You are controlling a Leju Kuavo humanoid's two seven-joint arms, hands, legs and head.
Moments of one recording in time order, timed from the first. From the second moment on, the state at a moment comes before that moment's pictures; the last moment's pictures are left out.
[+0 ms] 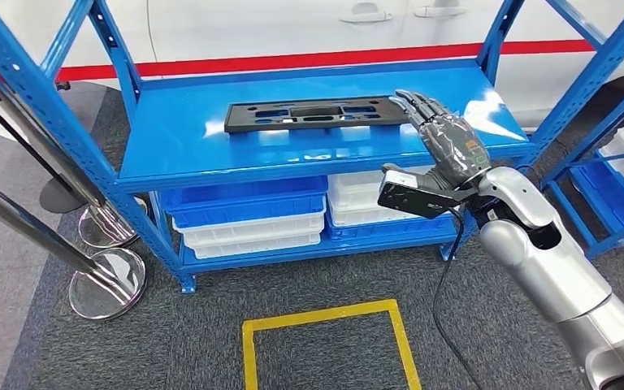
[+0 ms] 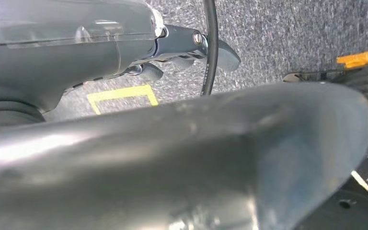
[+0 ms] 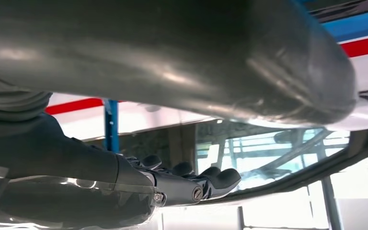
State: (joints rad) left arm 0.14 0.17 0.54 0.00 -0.57 -0.50 -0.27; right arm -0.73 -0.43 0.56 -1.56 0.65 -0.04 0.03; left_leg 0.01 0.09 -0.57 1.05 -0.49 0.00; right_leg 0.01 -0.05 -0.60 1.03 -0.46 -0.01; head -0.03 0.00
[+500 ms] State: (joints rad) left arm 0.14 0.17 0.54 0.00 -0.56 -0.50 -0.27; right arm -0.72 -0.43 0.56 -1.55 0.65 -0.04 0.02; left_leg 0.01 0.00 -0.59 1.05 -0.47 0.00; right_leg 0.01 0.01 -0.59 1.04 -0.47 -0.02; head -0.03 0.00
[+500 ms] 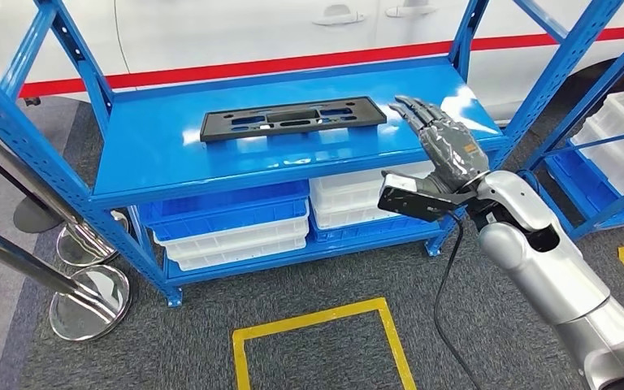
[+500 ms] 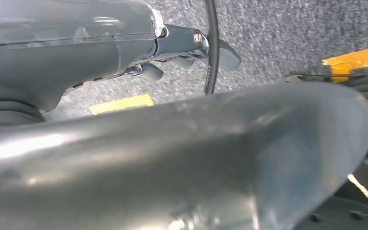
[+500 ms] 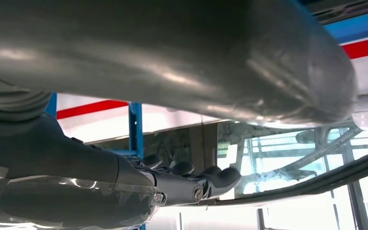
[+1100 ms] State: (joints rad) left arm 0.14 0.17 0.53 0.00 -0.55 -0.50 -0.27; right arm -0.72 -0.44 0.55 -1.55 0.65 -0.04 0.01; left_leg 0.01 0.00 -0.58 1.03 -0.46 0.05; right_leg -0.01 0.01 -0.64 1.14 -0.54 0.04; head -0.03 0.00
